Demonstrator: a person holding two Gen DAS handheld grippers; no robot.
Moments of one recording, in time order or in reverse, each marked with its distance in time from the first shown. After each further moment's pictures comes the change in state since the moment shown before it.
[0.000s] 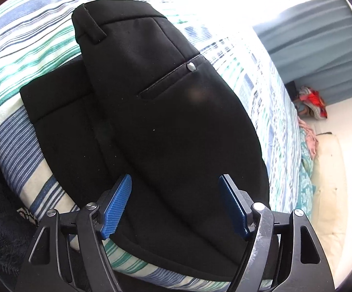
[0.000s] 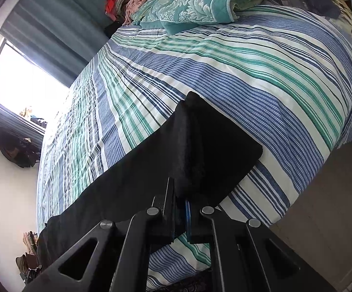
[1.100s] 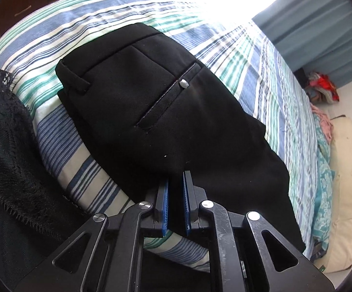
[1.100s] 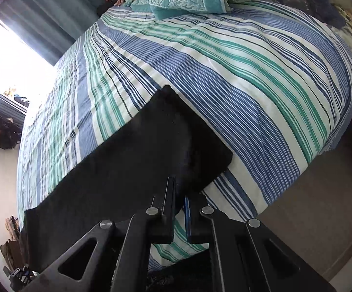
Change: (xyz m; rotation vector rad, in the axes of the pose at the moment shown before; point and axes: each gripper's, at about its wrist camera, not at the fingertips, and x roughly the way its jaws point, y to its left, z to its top) left arm -0.054 -0.006 -0.023 0.100 -0.014 0.132; right arm 0.014 -0.016 0.017 -0.077 0.133 -0.152
